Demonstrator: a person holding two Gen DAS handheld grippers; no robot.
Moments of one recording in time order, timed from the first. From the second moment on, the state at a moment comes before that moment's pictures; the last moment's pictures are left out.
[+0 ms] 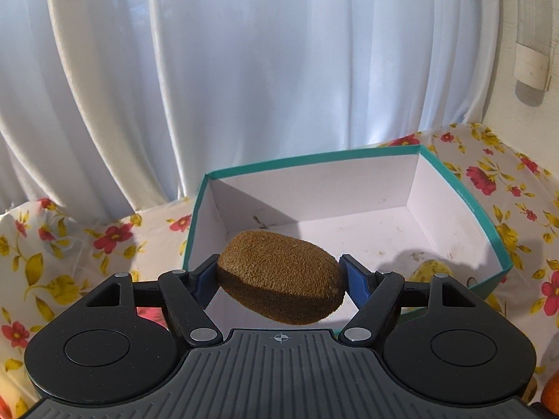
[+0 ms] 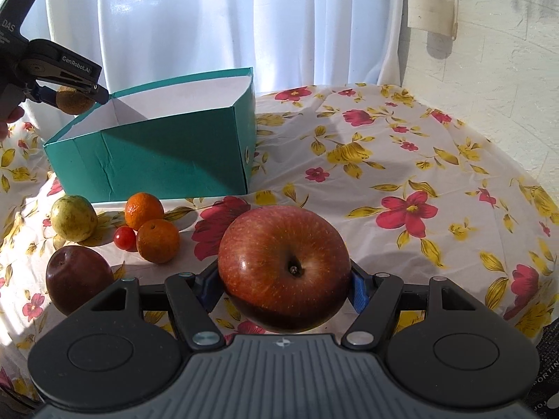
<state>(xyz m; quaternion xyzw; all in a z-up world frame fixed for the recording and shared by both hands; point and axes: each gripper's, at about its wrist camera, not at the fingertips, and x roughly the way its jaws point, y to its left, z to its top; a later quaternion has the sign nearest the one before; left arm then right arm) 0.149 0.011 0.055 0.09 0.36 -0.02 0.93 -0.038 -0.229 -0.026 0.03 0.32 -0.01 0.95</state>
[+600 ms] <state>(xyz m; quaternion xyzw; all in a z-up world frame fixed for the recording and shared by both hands) 0.183 0.010 0.017 0.08 0.39 0.01 0.92 -0.029 -0.235 -0.006 0.03 0.30 -0.01 0.95</state>
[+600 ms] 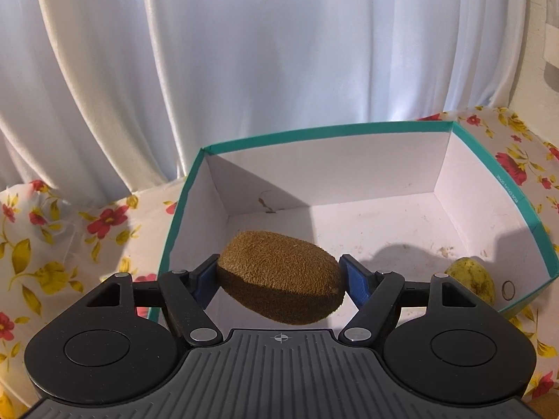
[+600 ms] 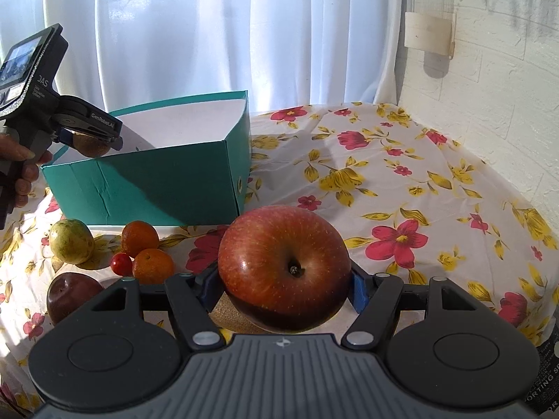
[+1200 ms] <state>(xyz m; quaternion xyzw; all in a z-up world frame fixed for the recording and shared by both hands) 0.205 0.025 -0.022 0.04 0.46 0.01 0.88 0.000 -0.214 0.020 0.00 0.27 0.03 0.96</state>
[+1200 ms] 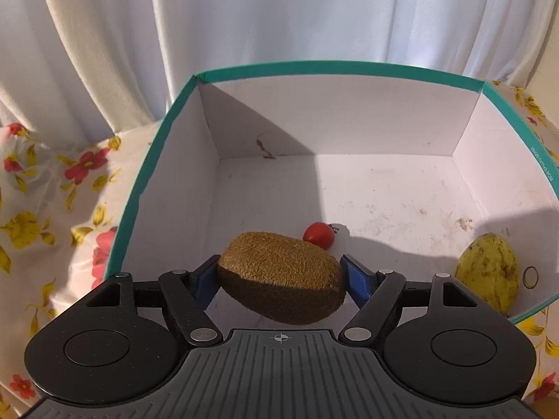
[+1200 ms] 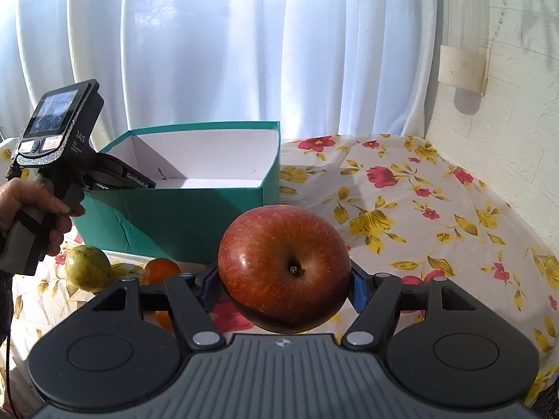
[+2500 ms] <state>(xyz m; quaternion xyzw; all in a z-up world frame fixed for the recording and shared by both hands) -0.013 0.114 0.026 -0.17 0.43 0.06 0.89 0.161 -0.133 0.014 -0.02 0.32 0.10 0.94</state>
